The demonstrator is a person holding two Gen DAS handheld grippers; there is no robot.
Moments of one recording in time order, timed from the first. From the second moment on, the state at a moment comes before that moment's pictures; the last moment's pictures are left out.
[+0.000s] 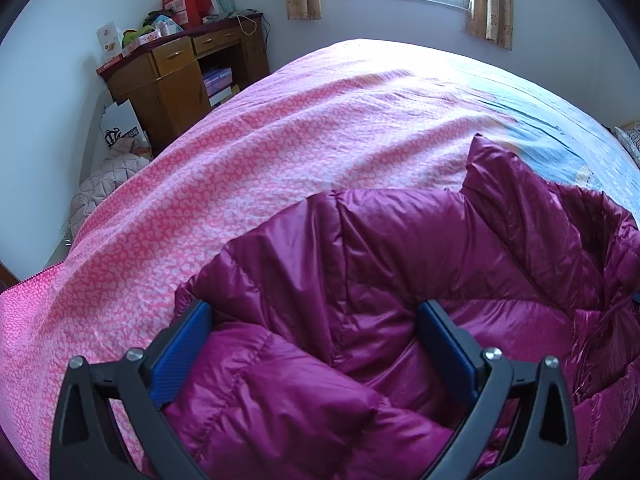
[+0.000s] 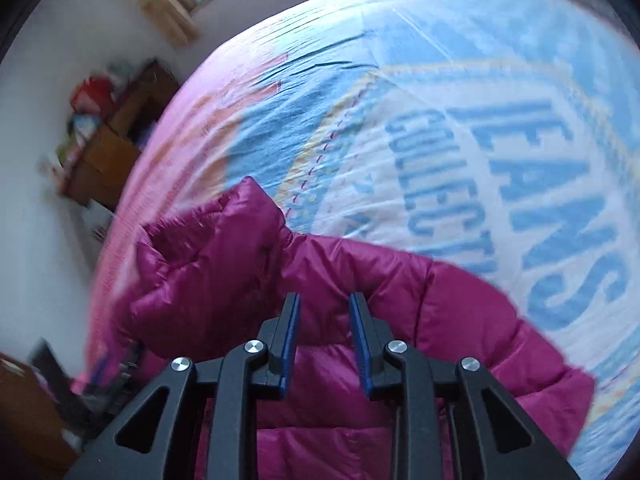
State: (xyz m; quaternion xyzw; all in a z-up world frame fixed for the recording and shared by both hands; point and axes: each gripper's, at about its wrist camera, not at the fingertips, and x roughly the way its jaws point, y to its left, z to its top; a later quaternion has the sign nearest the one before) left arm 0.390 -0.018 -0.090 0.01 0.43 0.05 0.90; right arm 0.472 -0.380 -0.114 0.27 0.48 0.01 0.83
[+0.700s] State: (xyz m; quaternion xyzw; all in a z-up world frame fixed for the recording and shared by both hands) left arm 0.390 -0.014 -0.089 -0.01 0.43 0.05 0.90; right arm 0.488 -0.317 -0.089 0.11 0.50 0.01 0.86
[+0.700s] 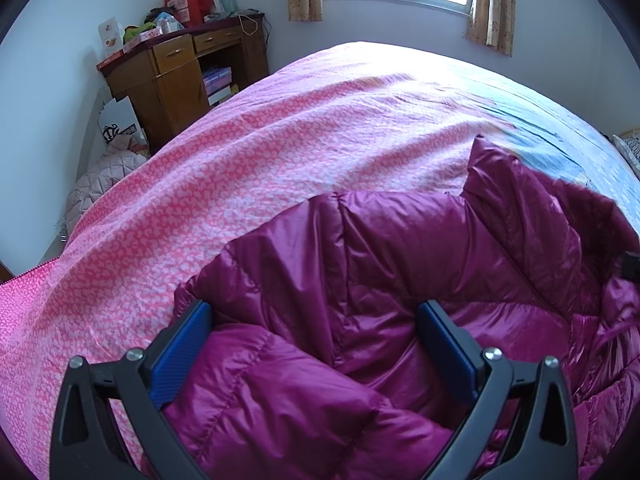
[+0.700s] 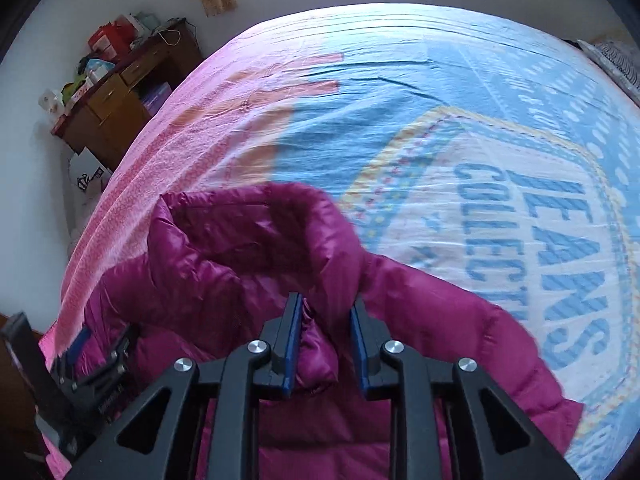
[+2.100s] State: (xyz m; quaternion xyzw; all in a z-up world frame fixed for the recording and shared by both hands) left arm 0.428 -0.089 -0.032 -0.01 0.46 -0.09 0.88; right arm 0.450 -0.334 -0.137 0.15 0.40 0.06 0.90
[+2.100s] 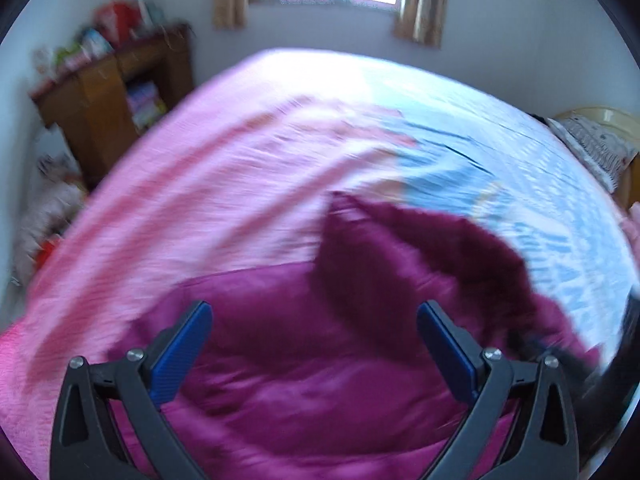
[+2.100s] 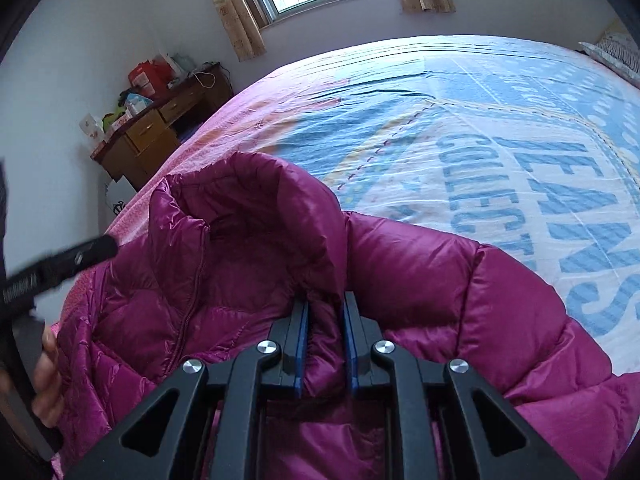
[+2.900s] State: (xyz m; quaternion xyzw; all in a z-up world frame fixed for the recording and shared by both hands) left arm 0.457 -0.114 -0.039 -0.05 0.54 -0.10 0.83; right arm 0.438 -0.347 -0.141 0.17 0.39 0.07 0.90
